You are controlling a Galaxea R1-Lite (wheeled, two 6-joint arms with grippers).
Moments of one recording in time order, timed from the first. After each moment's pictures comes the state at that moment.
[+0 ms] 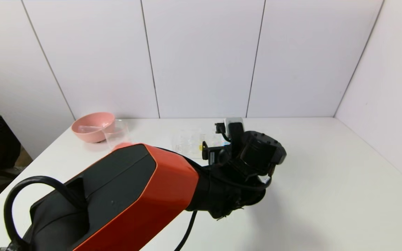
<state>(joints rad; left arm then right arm) -0.96 2.39 -1.64 -0.43 1.02 -0.37 0.00 0.00 0.00 0.00 -0.01 0.03</state>
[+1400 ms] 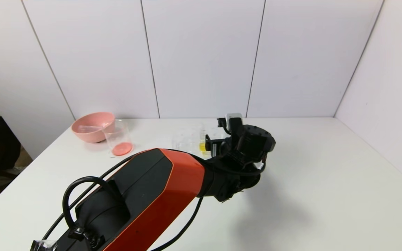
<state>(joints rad) -0.89 2.55 -1.89 -0.43 0.96 -0.28 0.00 0.00 0.00 0.00 -0.01 0.03</state>
